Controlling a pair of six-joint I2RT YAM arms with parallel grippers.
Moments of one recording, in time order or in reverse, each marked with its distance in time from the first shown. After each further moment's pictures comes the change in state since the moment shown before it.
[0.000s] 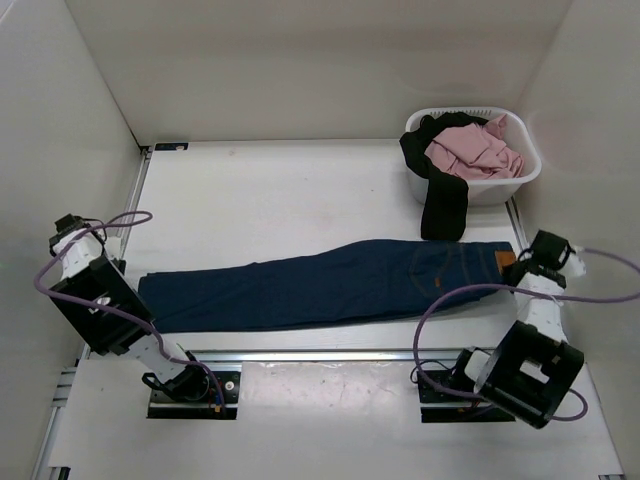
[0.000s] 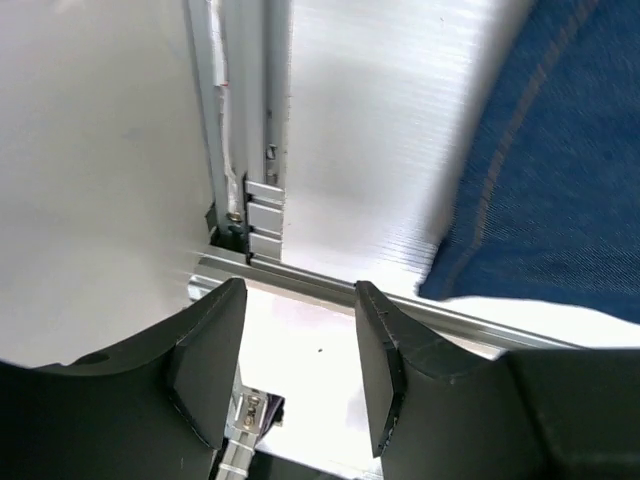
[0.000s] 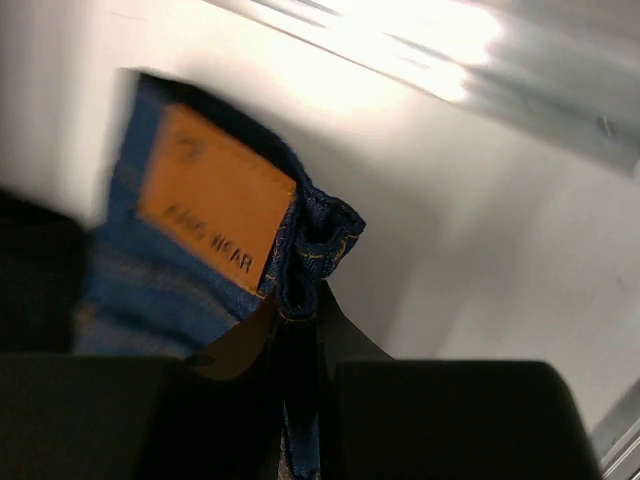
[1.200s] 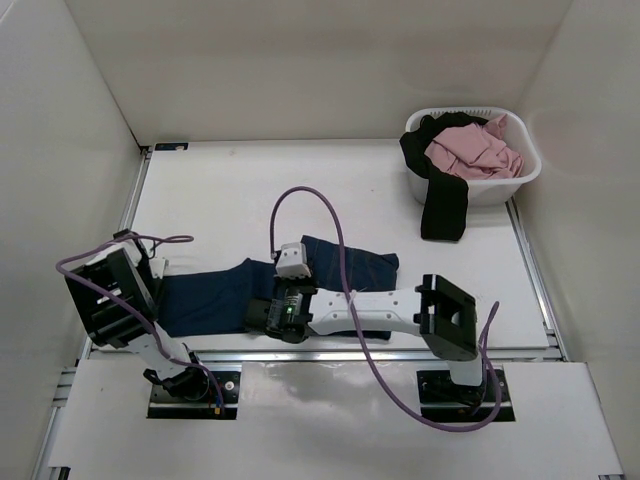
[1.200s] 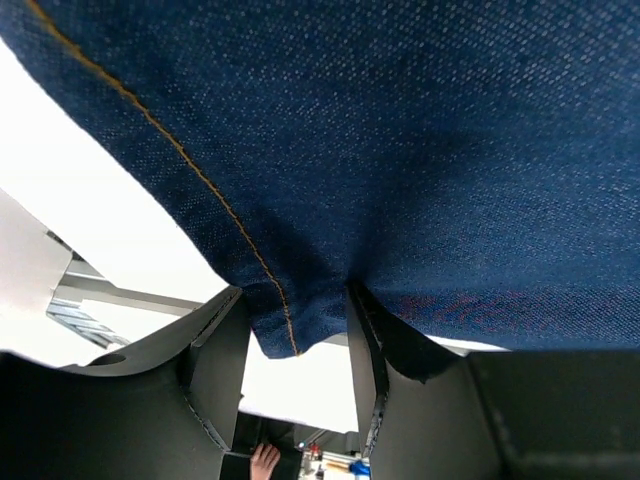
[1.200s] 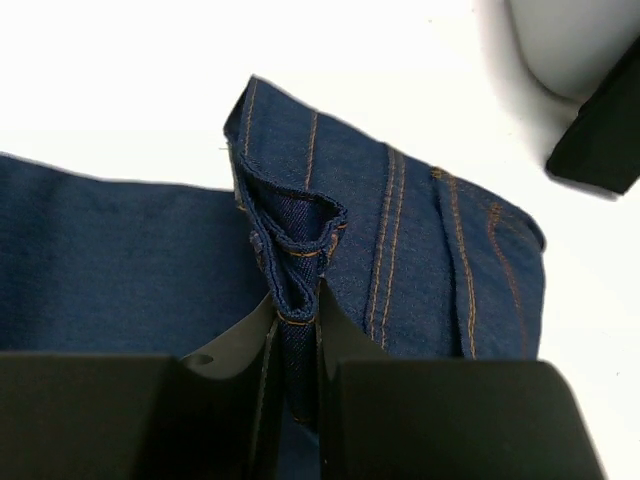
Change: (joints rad) left arm -0.211 0.016 -0.258 0.065 -0.024 -0.140; right arm 1.968 0.791 0.927 -0.548 1.112 0.300
